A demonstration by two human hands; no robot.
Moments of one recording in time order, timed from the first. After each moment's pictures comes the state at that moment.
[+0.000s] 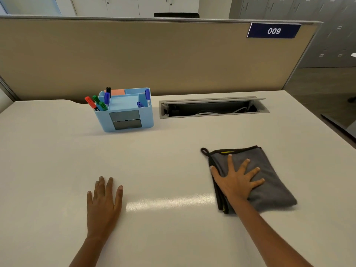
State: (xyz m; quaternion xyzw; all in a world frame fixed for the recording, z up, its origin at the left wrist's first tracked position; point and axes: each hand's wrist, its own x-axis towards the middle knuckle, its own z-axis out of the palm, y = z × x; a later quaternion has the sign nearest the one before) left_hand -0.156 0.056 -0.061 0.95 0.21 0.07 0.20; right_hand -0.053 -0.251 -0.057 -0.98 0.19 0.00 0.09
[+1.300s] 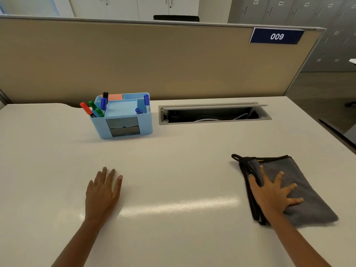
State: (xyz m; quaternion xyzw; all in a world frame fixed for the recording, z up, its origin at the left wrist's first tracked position) left_hand -0.094 0.075 -0.049 0.96 0.19 0.06 0.19; right_hand -0.038 -0.325 -0.056 -0.95 0.29 0.01 0.11
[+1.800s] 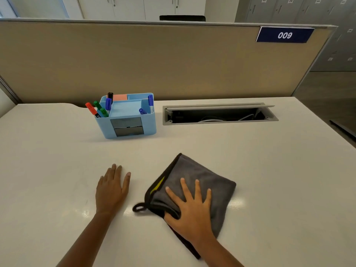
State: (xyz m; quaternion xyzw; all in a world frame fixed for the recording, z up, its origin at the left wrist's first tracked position) left_hand -0.083 0.061 -0.042 0.96 0.19 0.05 0.20; right_hand -0.106 -0.152 -0.041 -0.99 -0.14 0.01 0.05
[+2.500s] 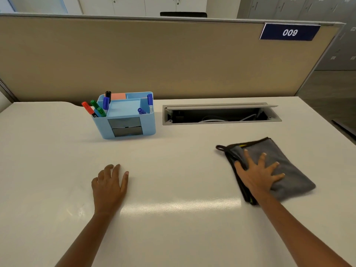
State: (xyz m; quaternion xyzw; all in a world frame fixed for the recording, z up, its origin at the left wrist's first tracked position) left_hand -0.071 0.059 -0.041 0.97 0.20 0.08 0.13; right_hand 0.030 -0.299 -0.057 -0.98 0.19 0.02 0.08
